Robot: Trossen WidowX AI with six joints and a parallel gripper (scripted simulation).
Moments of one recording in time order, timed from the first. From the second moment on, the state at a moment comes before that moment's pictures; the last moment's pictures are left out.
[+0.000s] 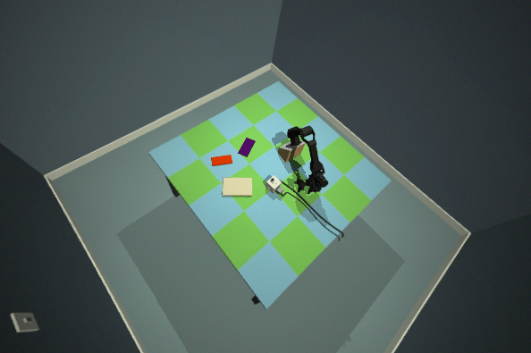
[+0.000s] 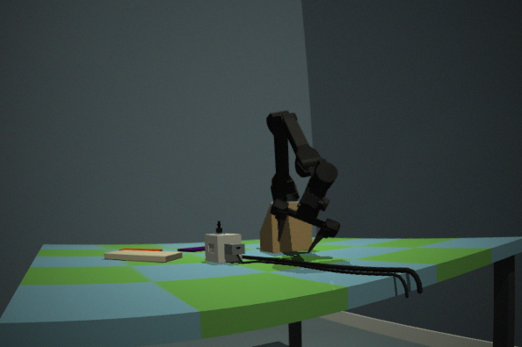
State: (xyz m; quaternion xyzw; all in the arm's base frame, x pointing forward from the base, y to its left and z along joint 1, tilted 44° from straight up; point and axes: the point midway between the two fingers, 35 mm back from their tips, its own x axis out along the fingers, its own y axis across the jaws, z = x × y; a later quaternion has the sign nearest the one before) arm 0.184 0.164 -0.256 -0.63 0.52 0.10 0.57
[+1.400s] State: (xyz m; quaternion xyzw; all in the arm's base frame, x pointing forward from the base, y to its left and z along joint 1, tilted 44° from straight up) arm 0.331 0.067 -0.062 0.26 0.30 -0.67 0.62
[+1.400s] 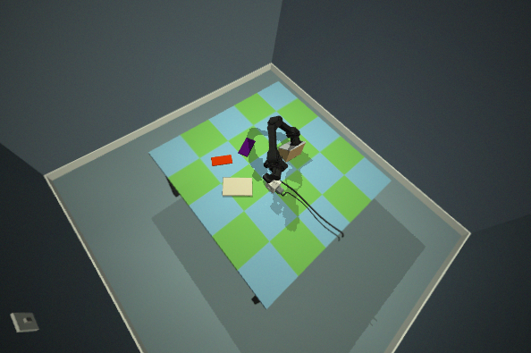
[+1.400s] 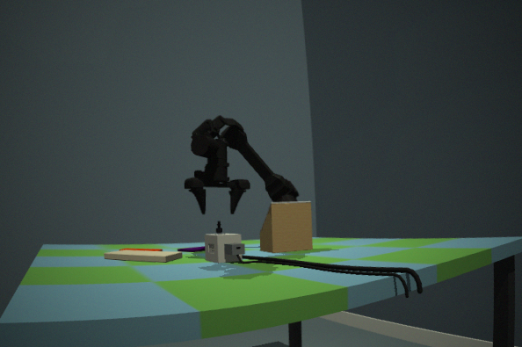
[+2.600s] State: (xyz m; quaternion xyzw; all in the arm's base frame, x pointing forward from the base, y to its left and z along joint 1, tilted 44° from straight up) arm 0.328 0.050 -0.080 0.27 0.30 -0.68 0.61
